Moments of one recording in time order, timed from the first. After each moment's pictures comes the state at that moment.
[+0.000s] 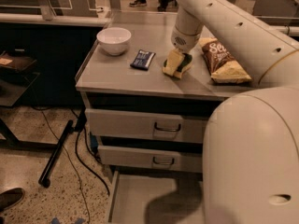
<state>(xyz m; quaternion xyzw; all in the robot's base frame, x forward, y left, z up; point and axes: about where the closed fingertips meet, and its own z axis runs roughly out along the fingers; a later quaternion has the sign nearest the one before) 0.739 -0.116 0.827 -0.49 0.86 -0.04 0.14</state>
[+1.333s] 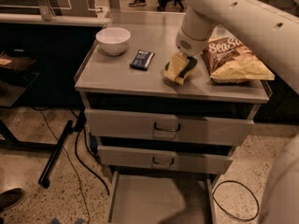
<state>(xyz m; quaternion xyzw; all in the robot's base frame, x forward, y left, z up) 0.683 -0.112 0.857 -0.45 0.87 -0.03 0.18</state>
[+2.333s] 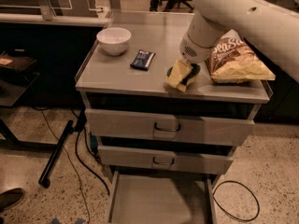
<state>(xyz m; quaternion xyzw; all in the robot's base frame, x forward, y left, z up) 0.645 -0.116 0.858 -0.44 0.88 -0.01 0.19</state>
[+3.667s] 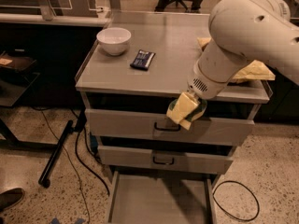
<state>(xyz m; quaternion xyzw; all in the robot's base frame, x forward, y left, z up) 0.524 -0.114 0.832 -0.41 0.90 0.05 0.15</state>
